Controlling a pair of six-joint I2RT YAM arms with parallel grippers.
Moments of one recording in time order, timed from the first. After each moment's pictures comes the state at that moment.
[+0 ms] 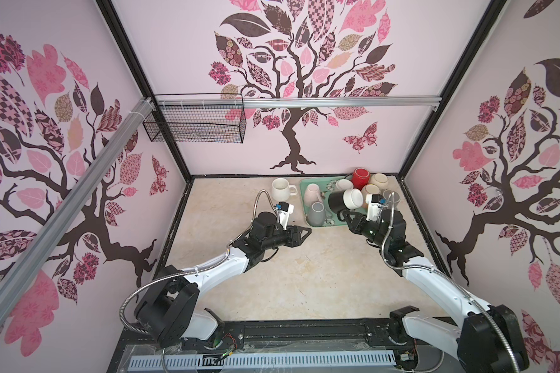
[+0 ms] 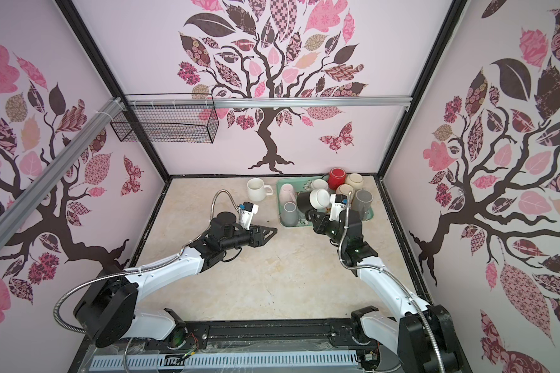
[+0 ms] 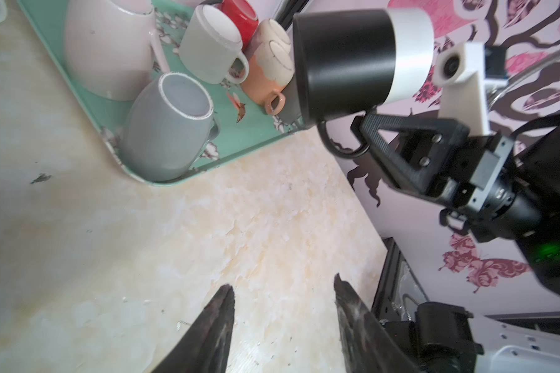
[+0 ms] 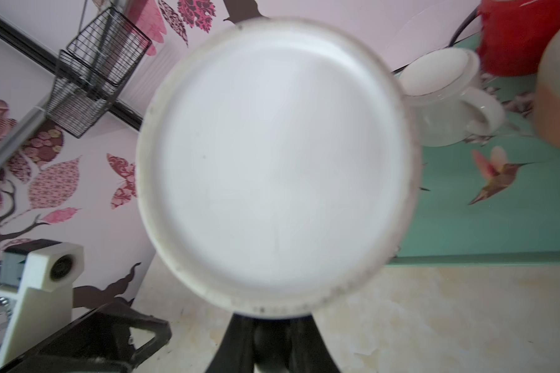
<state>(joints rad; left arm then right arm) -0.65 1.43 0.79 0.32 0.43 -0.66 0.26 1.09 0.59 0.27 -0.33 0.68</state>
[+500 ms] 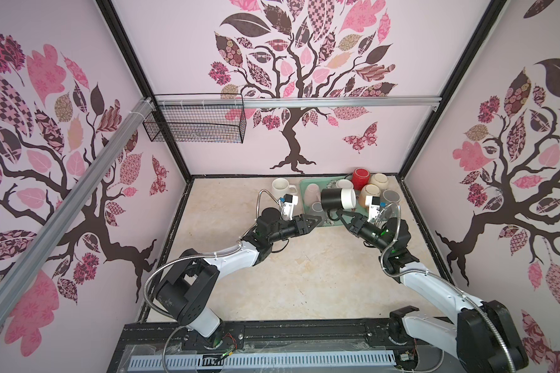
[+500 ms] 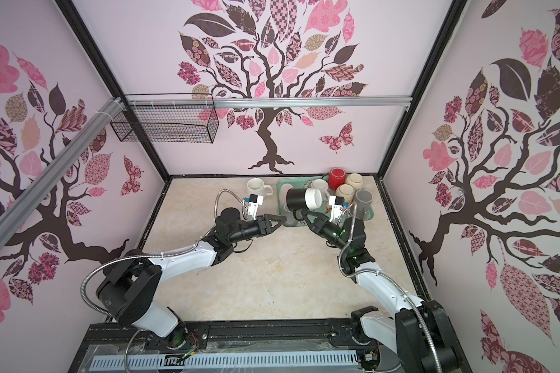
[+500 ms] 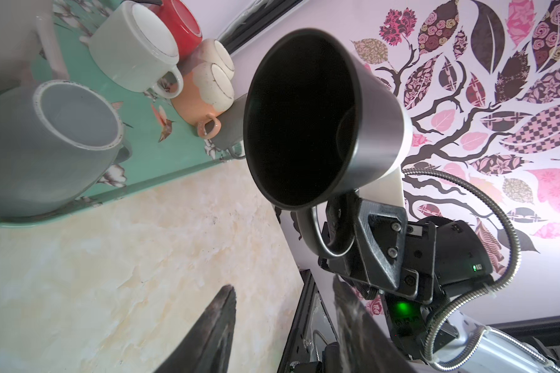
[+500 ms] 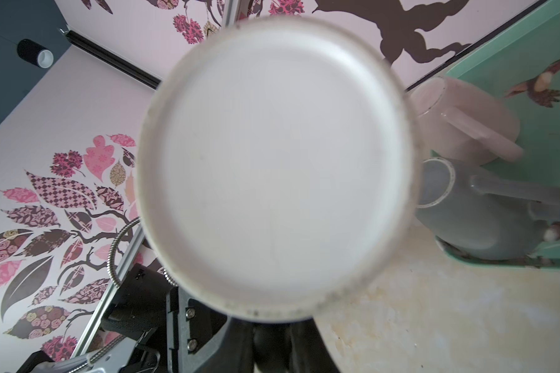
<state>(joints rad) -0.66 1.60 0.85 0.67 0.53 -1.02 0.26 1.12 0.49 0.68 -0.56 1.07</state>
